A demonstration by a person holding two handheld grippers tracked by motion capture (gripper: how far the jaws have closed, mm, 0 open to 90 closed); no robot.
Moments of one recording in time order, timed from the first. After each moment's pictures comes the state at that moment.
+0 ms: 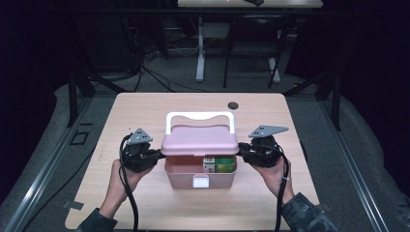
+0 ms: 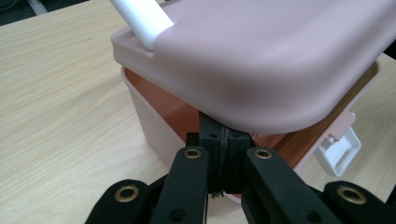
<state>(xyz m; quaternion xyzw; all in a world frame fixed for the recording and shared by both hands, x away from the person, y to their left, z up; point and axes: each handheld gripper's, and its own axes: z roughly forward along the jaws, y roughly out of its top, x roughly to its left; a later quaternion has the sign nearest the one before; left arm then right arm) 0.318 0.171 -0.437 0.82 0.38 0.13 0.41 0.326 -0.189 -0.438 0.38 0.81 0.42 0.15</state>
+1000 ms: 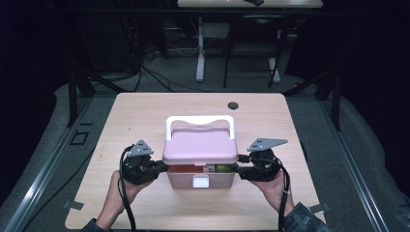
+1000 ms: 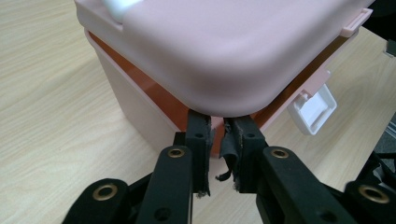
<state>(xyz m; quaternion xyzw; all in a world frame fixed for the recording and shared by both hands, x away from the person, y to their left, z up) 0.296 0.173 -0.452 0.83 0.37 0.11 0.40 0.297 -0.184 -0.448 0.37 0.82 0.43 0.11</state>
